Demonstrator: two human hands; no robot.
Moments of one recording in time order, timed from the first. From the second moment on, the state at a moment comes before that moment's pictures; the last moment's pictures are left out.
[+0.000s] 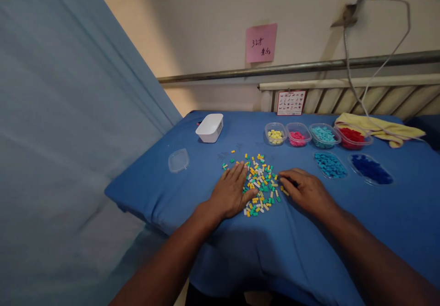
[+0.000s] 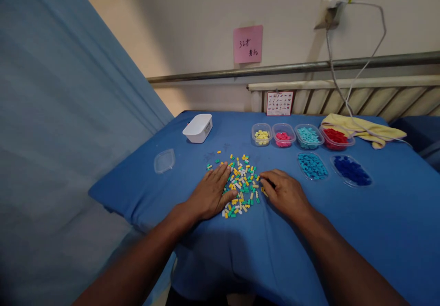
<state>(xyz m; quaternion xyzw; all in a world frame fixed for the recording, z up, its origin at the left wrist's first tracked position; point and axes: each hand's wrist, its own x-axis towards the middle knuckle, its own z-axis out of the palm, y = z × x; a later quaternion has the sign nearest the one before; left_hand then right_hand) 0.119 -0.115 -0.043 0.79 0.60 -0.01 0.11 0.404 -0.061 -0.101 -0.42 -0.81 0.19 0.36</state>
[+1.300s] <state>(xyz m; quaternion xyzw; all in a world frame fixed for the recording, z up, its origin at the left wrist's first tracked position) 0.150 -0.131 -0.049 0.77 0.62 0.07 0.17 0.434 -0.048 -0.152 -0.45 -0.78 0.25 0.36</state>
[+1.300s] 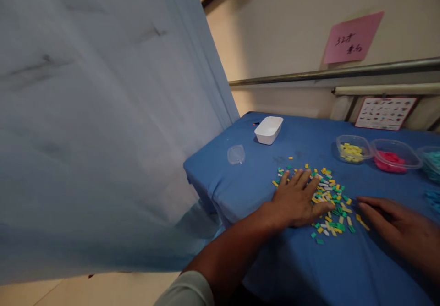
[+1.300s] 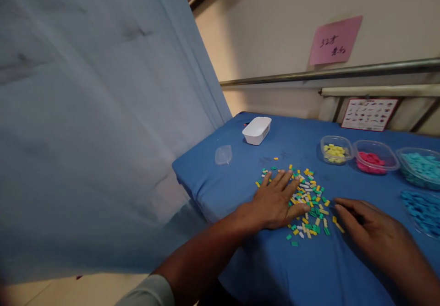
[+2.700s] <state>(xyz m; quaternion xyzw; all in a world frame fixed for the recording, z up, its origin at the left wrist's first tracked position) 0.112 -0.014 -0.054 0.58 0.43 0.46 0.52 0.400 -0.068 -0.091 -0.46 -0.79 0.22 0.33</state>
